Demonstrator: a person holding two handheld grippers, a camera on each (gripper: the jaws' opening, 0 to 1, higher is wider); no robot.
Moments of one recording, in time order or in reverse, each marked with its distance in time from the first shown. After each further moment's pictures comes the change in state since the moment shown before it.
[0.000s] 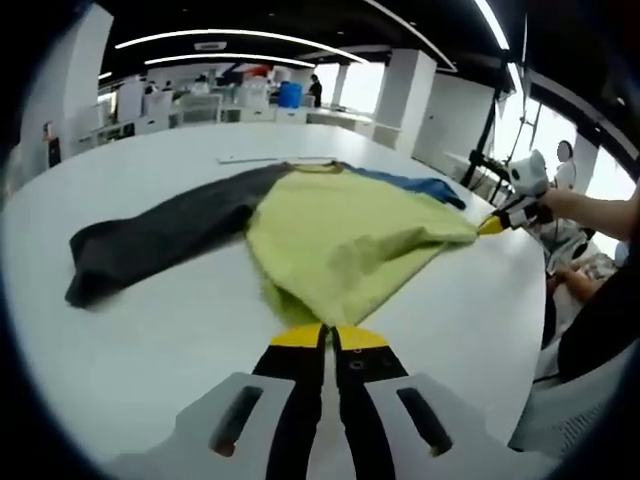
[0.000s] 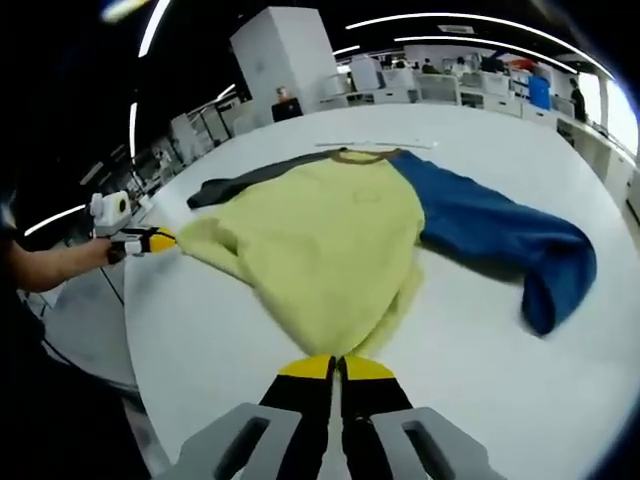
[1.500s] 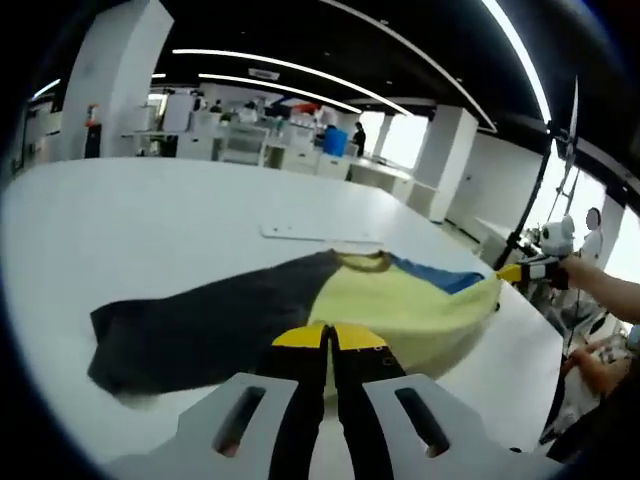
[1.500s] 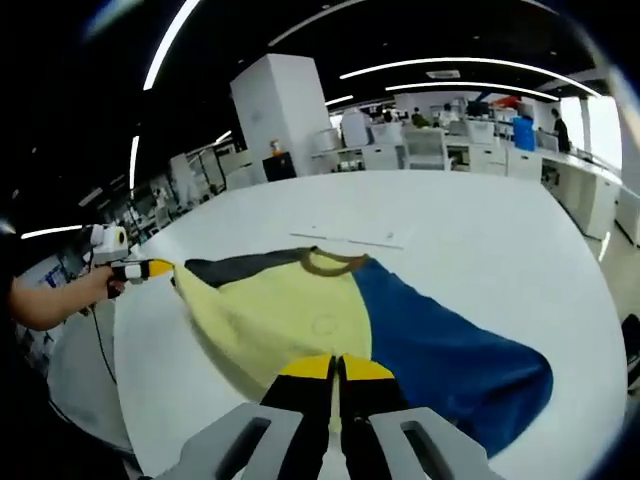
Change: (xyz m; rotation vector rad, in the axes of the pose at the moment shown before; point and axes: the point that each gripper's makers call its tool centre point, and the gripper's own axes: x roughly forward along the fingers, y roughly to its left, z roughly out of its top) left arm 0.027 0.052 0.120 -0.168 -0.200 0.134; right arm -0.008 -0.047 0.135 -0.021 -0.238 -0.059
